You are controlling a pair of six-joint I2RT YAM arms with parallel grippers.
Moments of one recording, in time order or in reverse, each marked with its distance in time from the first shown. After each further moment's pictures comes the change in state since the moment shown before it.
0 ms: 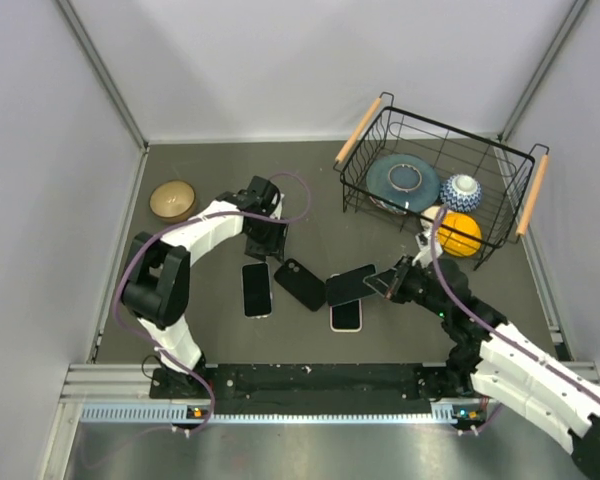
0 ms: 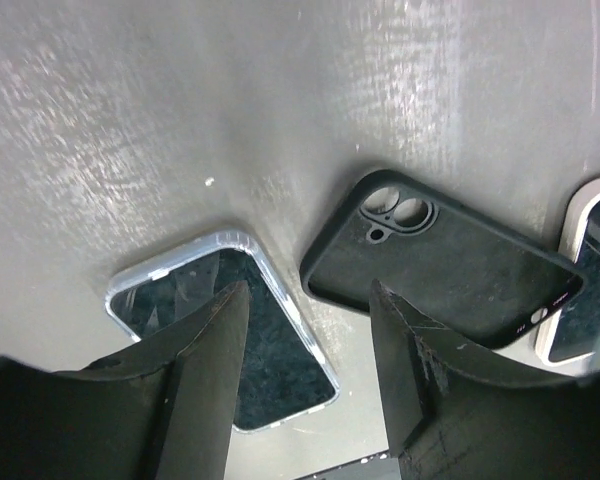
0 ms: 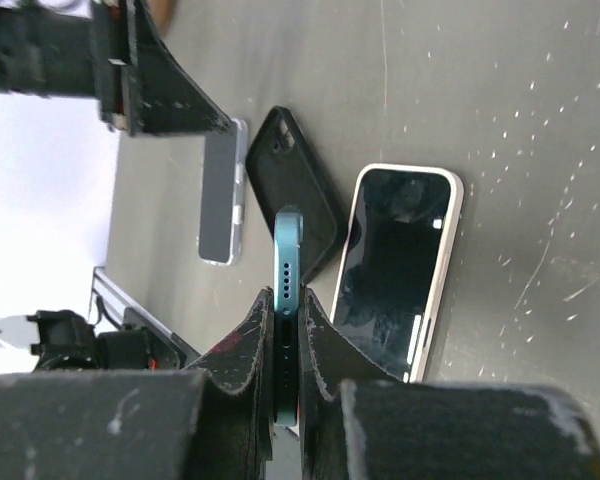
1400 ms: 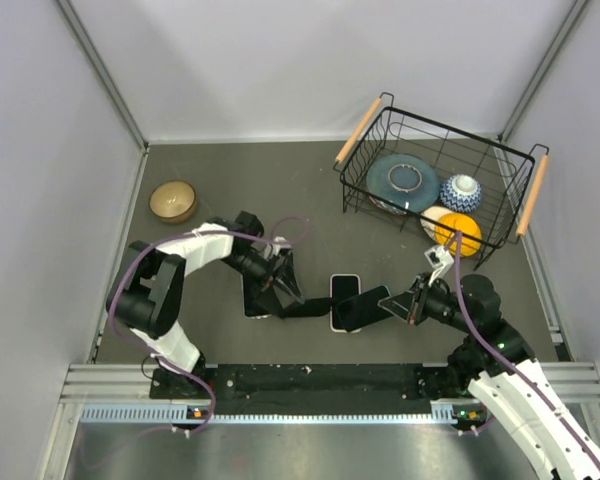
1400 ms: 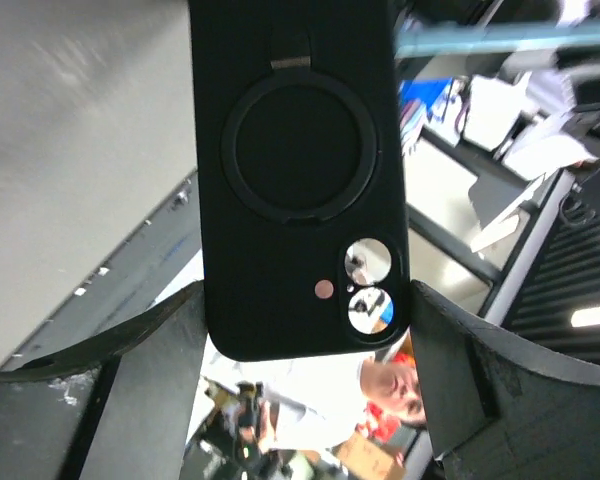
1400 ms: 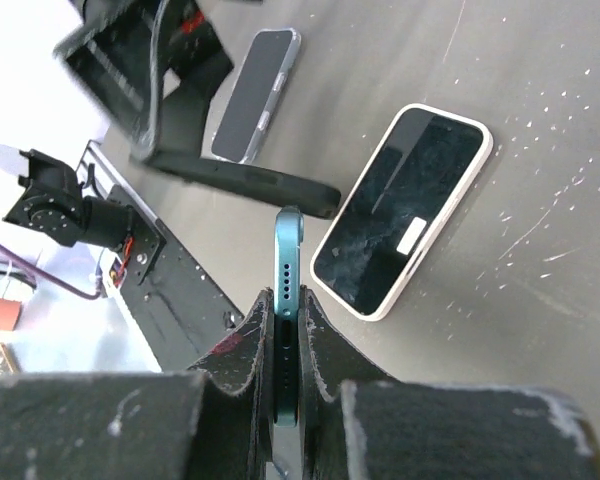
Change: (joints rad) left arm 0.013 -0.089 -0.310 -0.134 0.922 -0.075; right arm -0.163 -0.320 -0.034 -0.281 -0.357 -0.314
